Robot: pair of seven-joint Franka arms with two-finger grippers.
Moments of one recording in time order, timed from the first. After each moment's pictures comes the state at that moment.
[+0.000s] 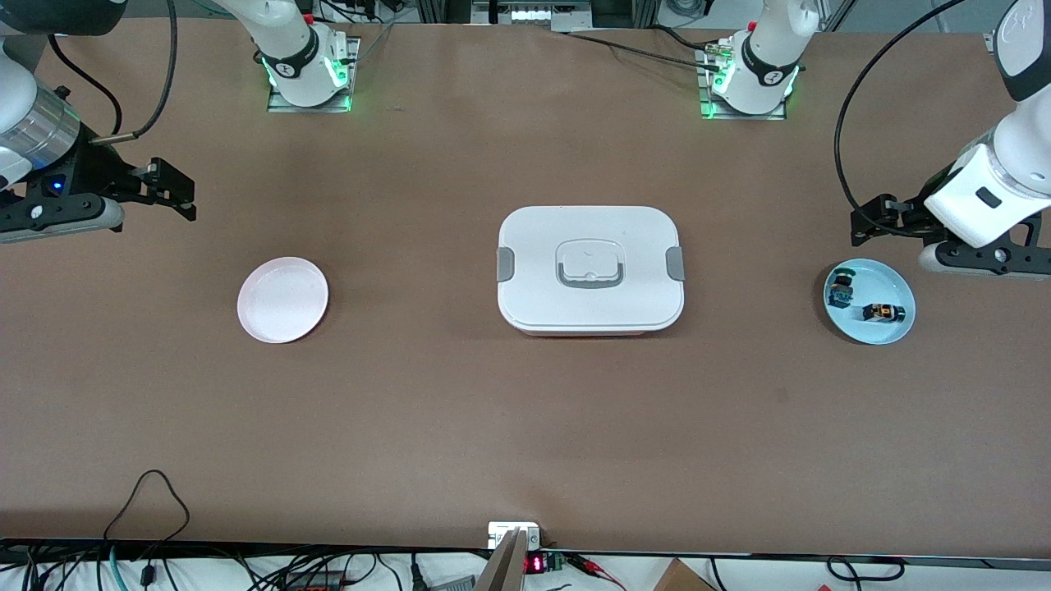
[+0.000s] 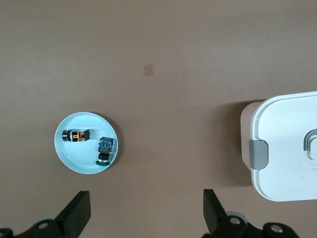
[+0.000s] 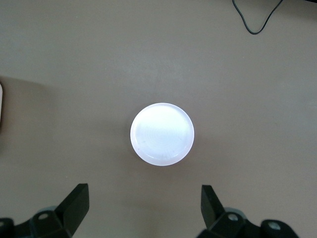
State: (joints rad) left arm -0.05 0.12 -0.02 -1.54 0.02 1.61 -0.01; right arm 0.16 0.03 -0.06 -1.62 -0.02 1.68 -0.08
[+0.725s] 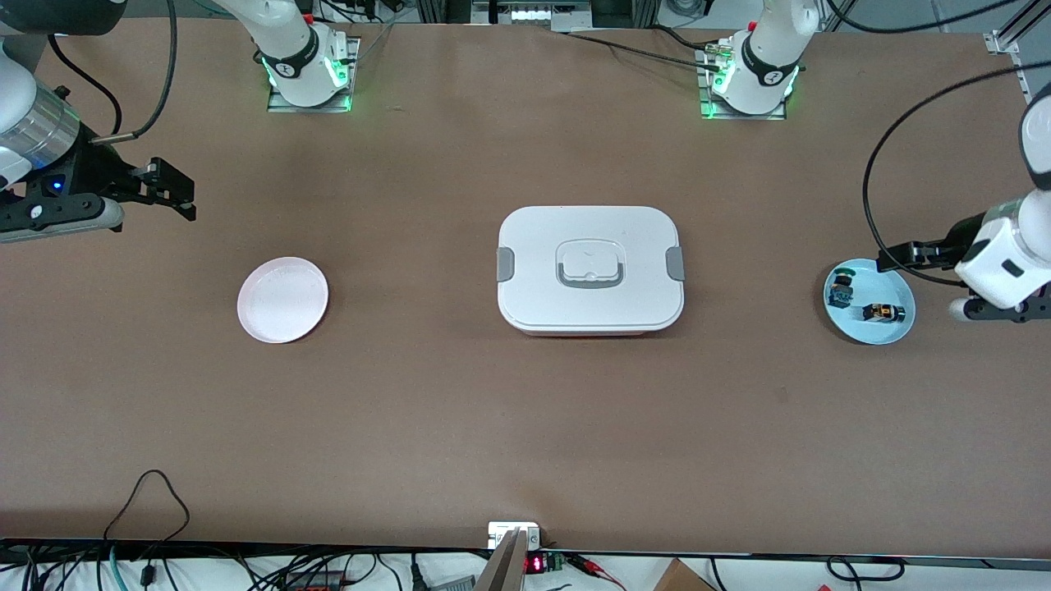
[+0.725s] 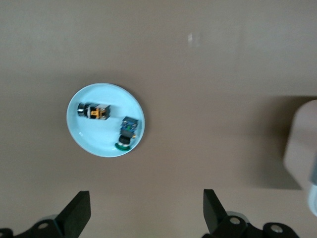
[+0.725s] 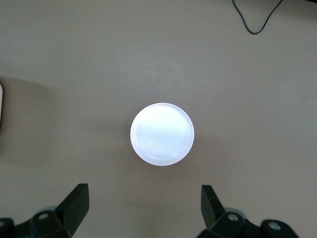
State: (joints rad) left arm 0.08 0.27 0.00 -1.56 0.05 1.60 0.01; right arm 0.16 0.03 -0.06 -1.62 -0.02 1.68 -0.08
